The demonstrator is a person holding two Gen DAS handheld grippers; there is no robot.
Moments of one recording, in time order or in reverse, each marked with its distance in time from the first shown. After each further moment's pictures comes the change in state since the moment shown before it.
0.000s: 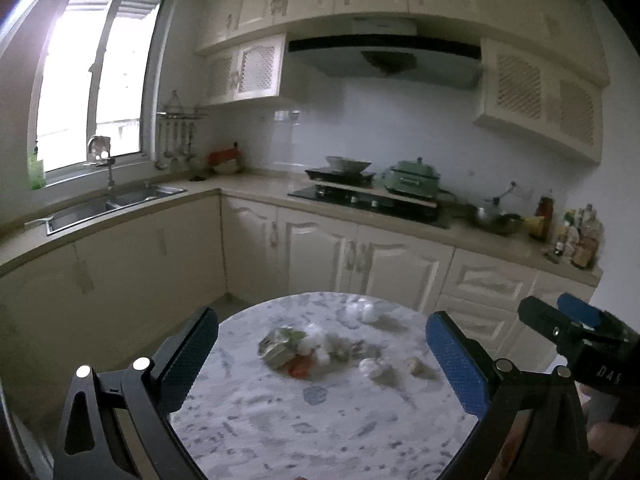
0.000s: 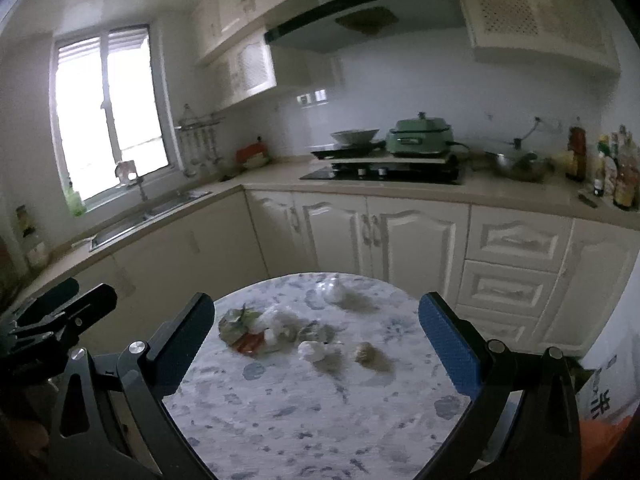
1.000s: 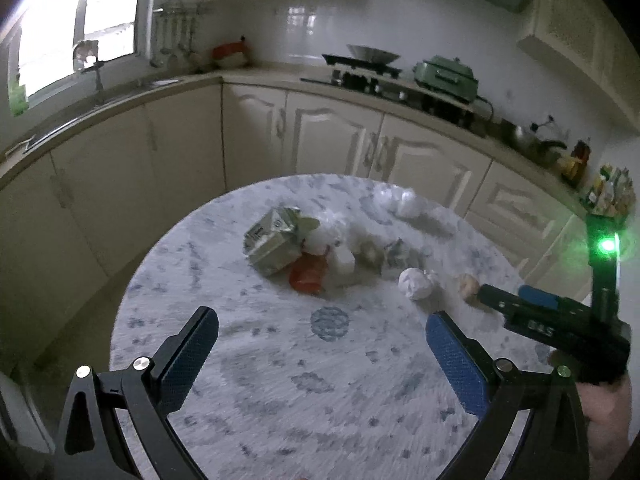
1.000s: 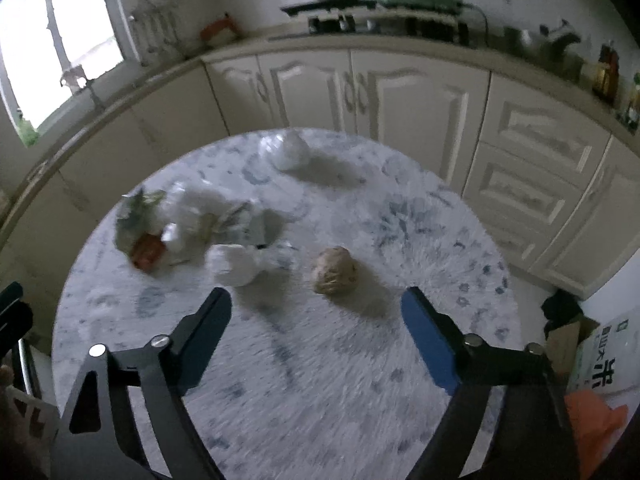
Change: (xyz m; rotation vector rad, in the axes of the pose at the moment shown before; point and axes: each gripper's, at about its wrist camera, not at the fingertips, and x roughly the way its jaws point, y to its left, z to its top) left arm 0.214 0.011 -0.016 -0.074 0.364 0.004; right arm 0.213 -0.071 -0.098 0.037 0.475 -0.062
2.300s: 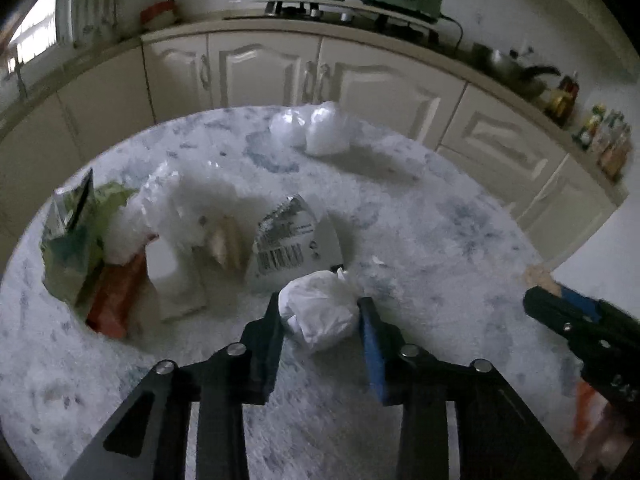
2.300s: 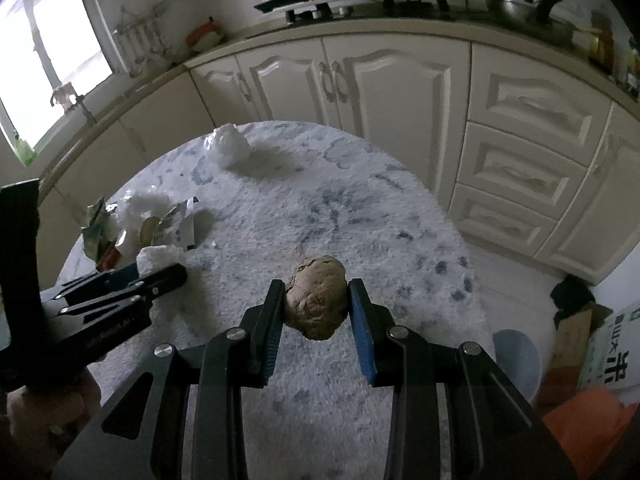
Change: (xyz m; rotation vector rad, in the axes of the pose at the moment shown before) left arm 0.222 -0.103 0.023 0.091 0.189 -0.114; right arm 0.003 -0.068 -0.005 0.054 -0.014 0.042
